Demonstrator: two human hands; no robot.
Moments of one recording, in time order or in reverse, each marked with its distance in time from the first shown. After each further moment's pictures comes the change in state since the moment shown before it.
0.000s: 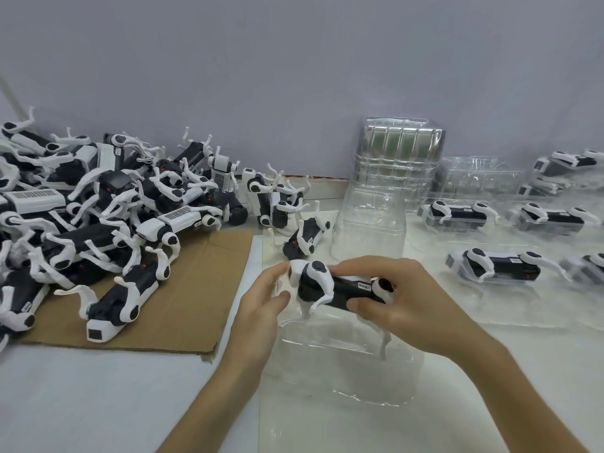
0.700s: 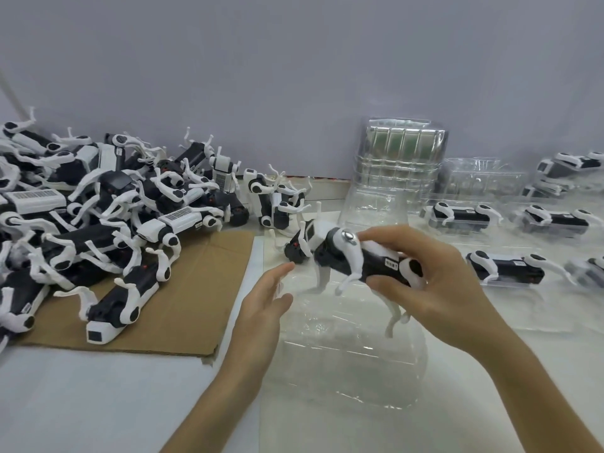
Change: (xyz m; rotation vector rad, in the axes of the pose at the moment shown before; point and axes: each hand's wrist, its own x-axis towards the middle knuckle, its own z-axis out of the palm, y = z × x) left_hand 0.002 -0.005 -0.001 -0.003 -0.007 0.012; right_hand -0.002 -0.008 -0.018 0.029 0.189 -0.134
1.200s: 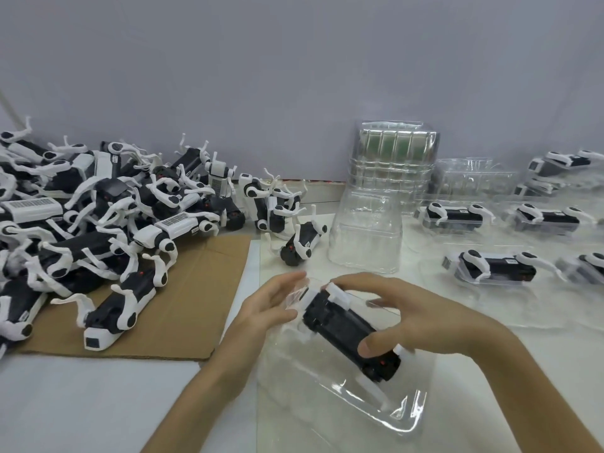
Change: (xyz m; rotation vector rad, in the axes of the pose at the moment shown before) left_hand 0.002 0.003 -0.015 -0.002 -0.291 -0.042; right_hand 0.001 0.015 0.000 0.030 -0.614 0.392
